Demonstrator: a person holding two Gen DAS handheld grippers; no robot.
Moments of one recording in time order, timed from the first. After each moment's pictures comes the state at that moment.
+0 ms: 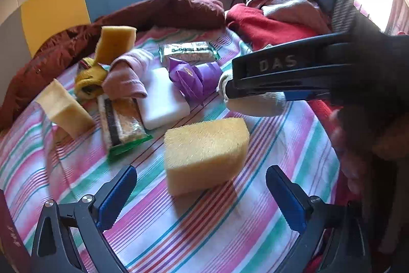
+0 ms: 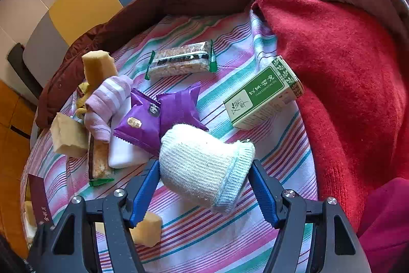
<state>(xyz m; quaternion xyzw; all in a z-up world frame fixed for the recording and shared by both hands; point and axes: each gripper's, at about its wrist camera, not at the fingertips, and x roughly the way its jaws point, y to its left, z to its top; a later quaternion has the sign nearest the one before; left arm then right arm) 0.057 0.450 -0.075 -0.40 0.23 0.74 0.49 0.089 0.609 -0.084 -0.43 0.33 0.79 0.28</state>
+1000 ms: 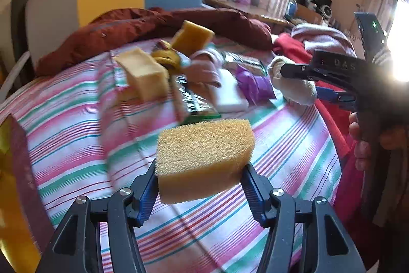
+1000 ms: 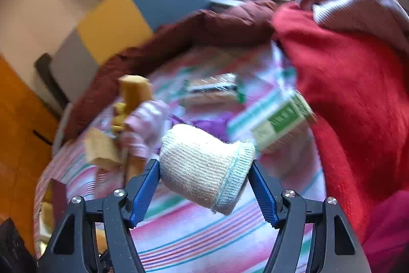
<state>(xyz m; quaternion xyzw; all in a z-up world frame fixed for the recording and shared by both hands) 0.032 0.353 -0.049 -0.42 0.13 0.80 0.41 0.094 0.596 -0.053 -0.34 0.32 0.85 0.24</state>
